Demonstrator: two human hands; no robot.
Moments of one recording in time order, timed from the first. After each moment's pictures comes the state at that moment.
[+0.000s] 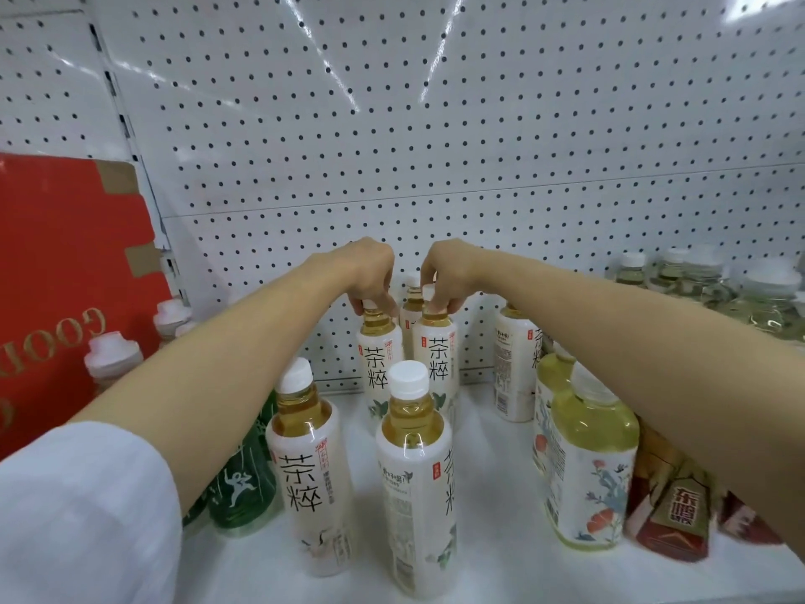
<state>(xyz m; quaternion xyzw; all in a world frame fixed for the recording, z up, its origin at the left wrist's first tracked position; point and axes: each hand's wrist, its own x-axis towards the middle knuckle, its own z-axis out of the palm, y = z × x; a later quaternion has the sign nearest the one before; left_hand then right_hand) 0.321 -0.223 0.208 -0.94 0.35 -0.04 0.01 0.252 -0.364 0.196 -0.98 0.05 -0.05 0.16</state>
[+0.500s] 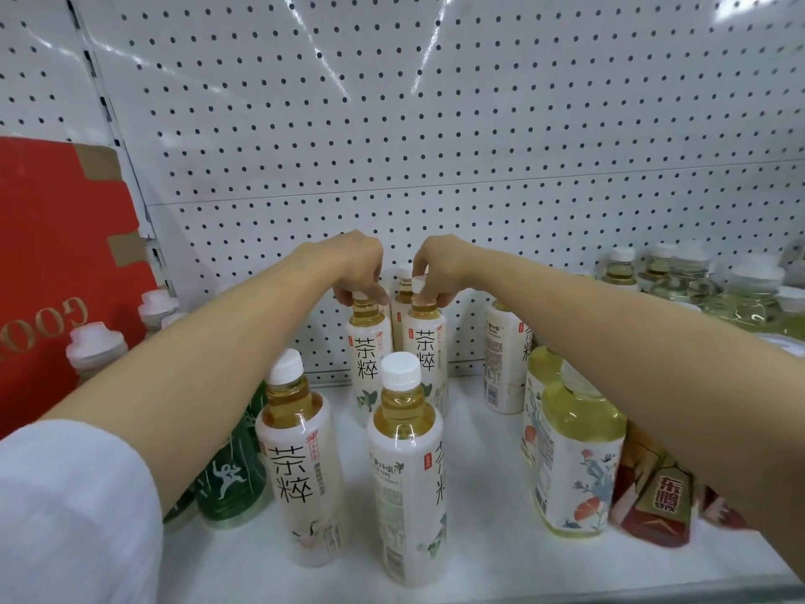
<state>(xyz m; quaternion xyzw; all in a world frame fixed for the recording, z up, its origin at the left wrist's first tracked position) 0.319 -0.218 0.206 -0.94 0.33 -0.04 0.04 0.249 -0.360 0.191 -0.98 0.07 -0.05 0.18</state>
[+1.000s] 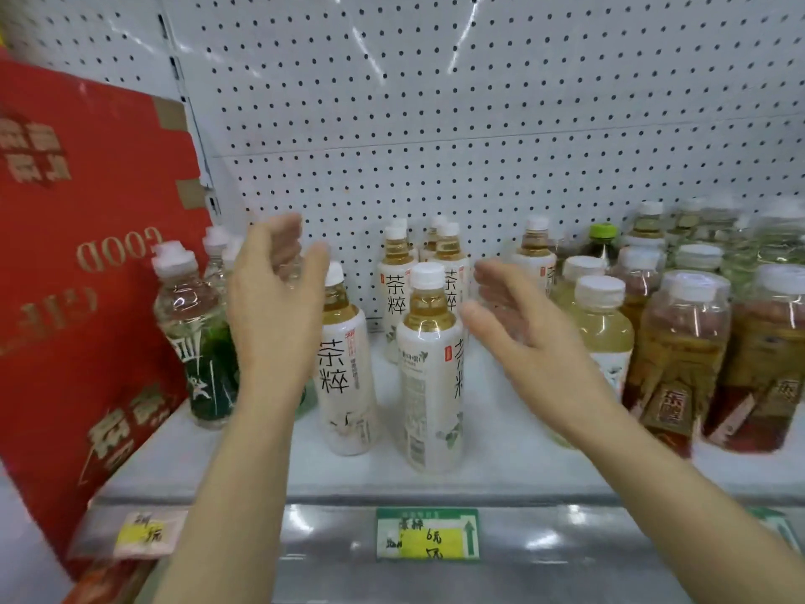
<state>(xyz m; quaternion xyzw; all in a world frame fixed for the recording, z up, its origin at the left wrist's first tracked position) 0.146 -0.102 0.107 -0.72 0.17 -0.35 -0.58 0.052 -0.295 0.075 -0.82 -0.05 -0.32 0.47</state>
